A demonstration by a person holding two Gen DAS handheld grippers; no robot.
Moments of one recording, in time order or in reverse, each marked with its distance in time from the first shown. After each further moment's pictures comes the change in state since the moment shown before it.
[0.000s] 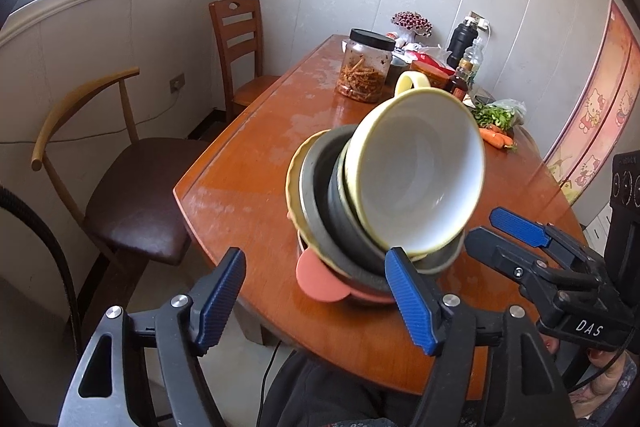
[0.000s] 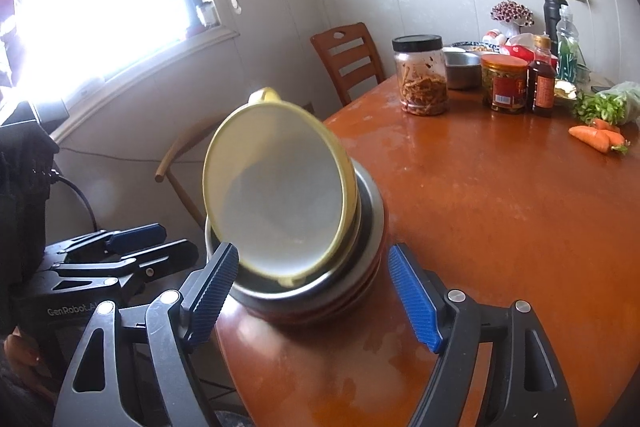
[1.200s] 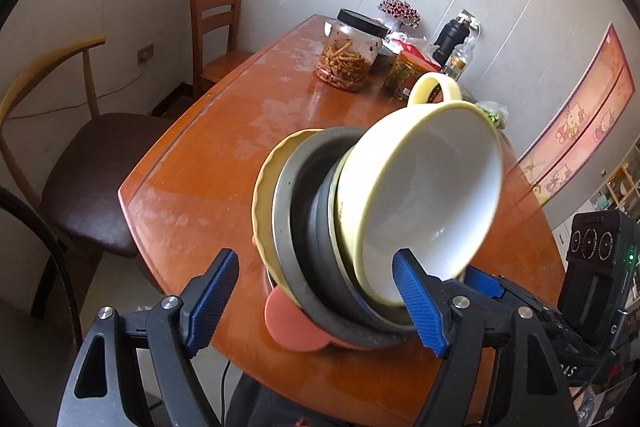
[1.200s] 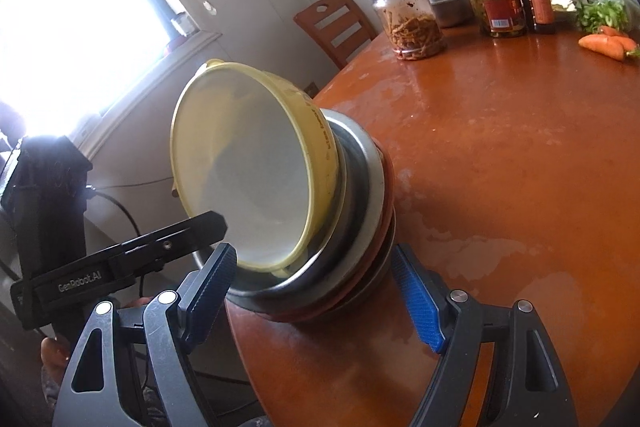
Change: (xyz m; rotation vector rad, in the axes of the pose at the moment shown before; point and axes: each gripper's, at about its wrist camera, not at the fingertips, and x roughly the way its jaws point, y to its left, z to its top) left arm 0.050 0.006 0.028 -0.049 0.088 -0.151; right arm 0.035 -0.031 -0.013 0.230 0.073 0.125
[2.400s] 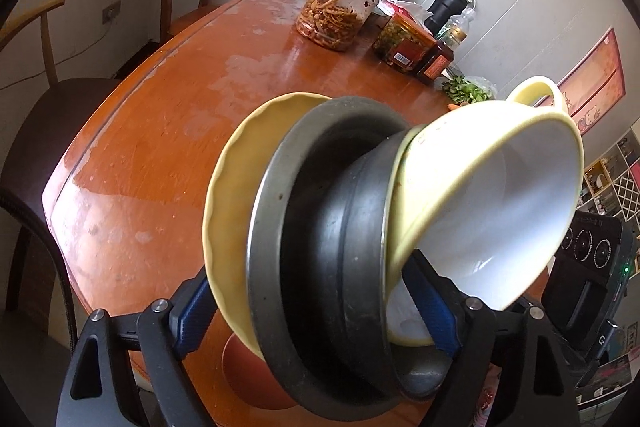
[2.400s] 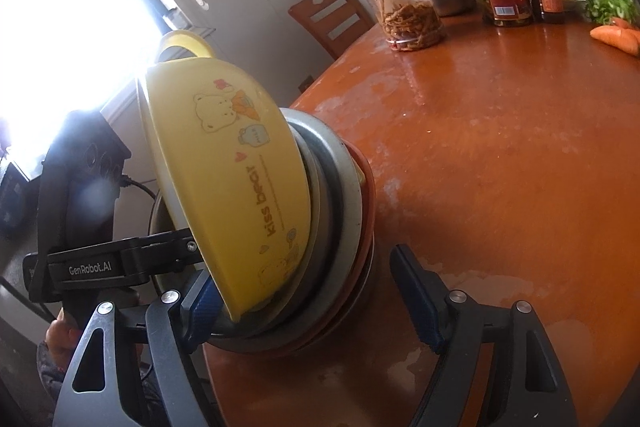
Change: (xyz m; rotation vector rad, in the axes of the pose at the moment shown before) left arm 0.067 0.009 0.027 -0.027 0.160 -0.126; right arm 0.030 -0.024 0.017 0.002 0.024 0.011
